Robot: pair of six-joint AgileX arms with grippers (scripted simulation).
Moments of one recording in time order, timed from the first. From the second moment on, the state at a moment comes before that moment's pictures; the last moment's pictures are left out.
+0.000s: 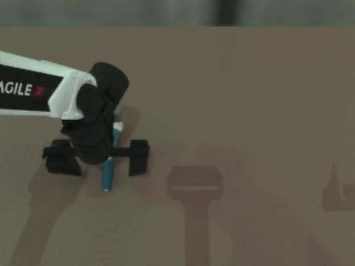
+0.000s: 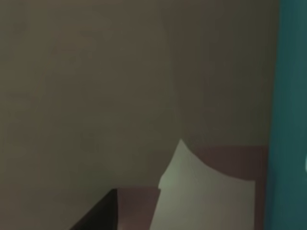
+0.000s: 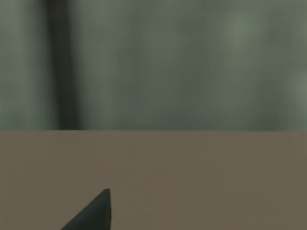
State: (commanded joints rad) left arm -0.41 2.07 1.12 -0.53 -0.03 -0.37; right arm 0.00 0.00 0.00 0.00 0.00 0.00
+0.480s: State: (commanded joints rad) left arm -0.41 2.07 1.12 -0.53 -0.03 -0.37; right arm 0.00 0.00 0.00 0.00 0.00 0.00
